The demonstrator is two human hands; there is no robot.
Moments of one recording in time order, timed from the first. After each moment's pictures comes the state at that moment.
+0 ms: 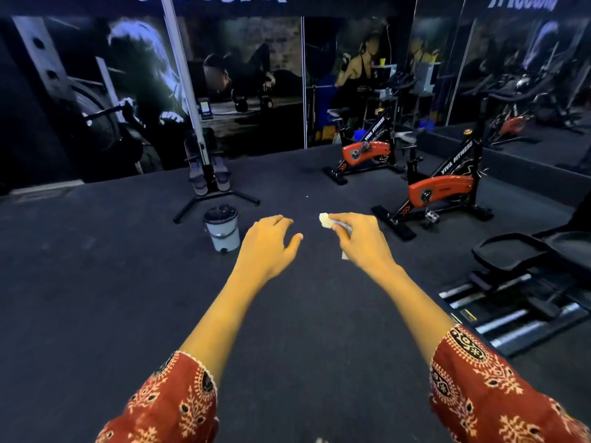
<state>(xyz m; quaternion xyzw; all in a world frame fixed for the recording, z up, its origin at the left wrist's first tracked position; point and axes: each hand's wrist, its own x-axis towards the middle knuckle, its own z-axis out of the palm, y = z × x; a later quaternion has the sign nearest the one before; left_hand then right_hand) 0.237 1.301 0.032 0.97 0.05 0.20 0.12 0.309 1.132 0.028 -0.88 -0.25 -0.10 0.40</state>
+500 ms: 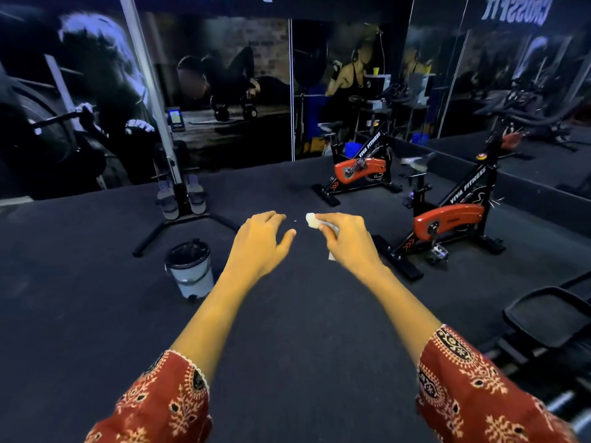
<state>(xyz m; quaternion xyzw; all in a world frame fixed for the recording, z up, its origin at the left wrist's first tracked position) 0.634 1.441 0.054 0.96 0.05 0.22 0.14 0.692 1.279 0.053 -0.88 -0.25 -0.12 0.38</state>
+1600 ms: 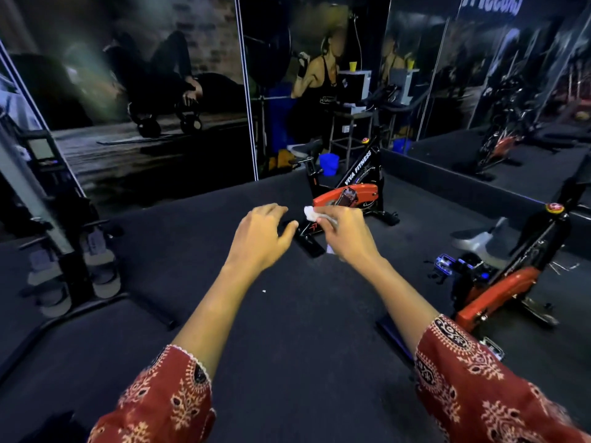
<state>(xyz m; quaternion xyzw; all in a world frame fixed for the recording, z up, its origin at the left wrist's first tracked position) 1.546 1.663 0.059 0.96 -0.01 0.22 0.18 1.592 1.501 0.054 -0.90 -0.19 -0.14 0.37</state>
